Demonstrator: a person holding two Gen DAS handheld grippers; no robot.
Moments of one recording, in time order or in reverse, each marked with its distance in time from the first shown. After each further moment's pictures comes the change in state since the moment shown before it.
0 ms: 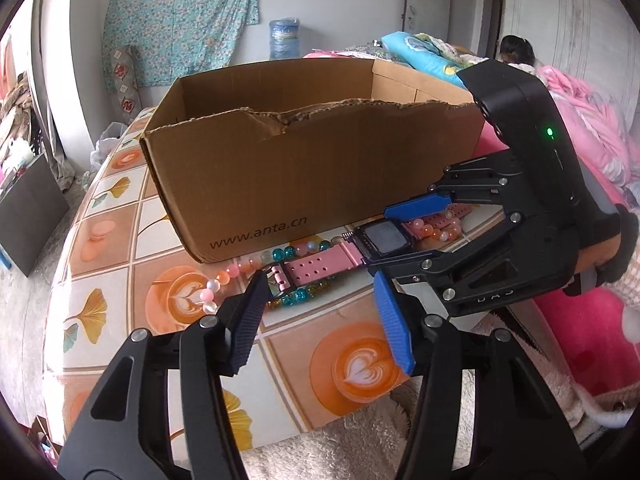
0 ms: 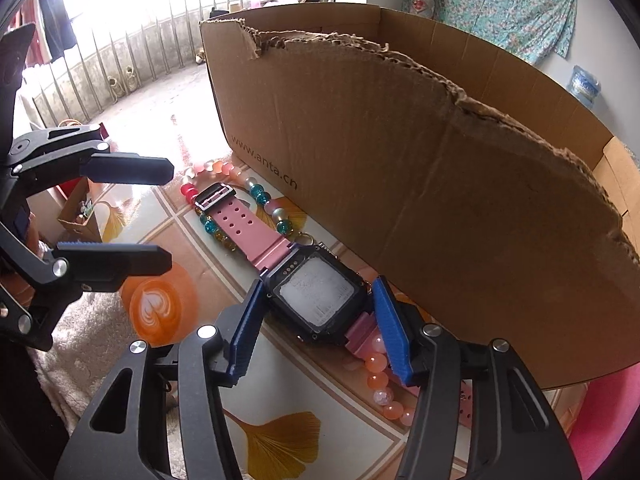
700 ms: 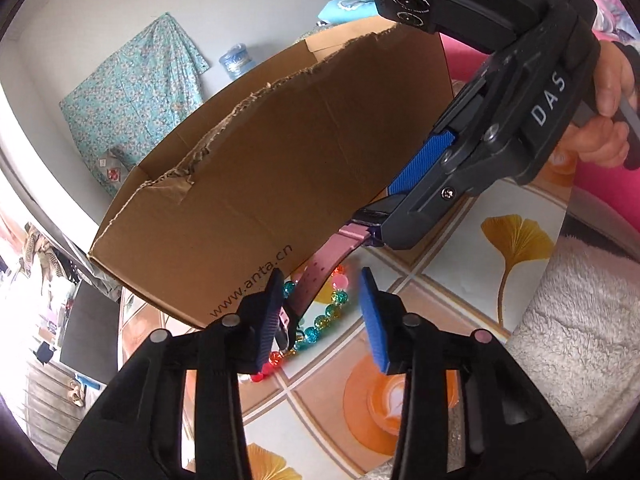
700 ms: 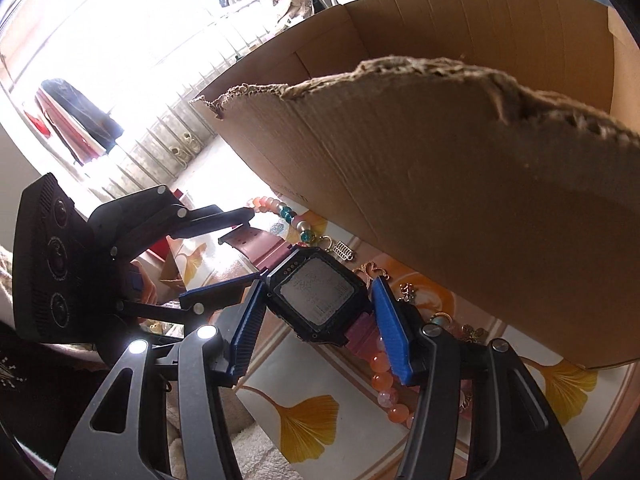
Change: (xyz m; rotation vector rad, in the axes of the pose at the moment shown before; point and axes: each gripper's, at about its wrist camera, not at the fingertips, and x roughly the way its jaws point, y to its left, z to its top) left arm 0.031 -0.044 -0.006 0.467 0.020 0.194; right arm -0.014 -0.087 -0.014 0.254 -0.038 0.417
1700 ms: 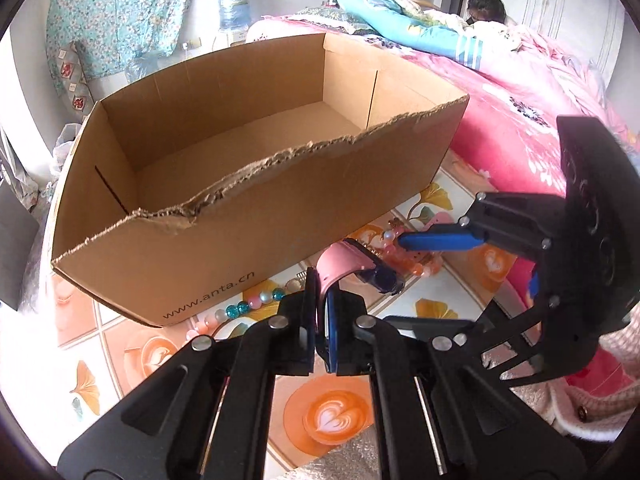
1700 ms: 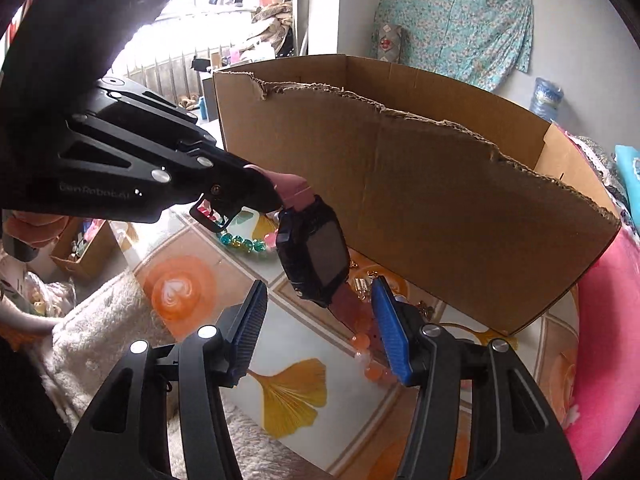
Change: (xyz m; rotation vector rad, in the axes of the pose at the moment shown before) left arm -0.005 0.067 0.042 -0.355 0.110 -0.354; right arm -0.013 0.087 -0.067 -0.244 -0.190 -0.485
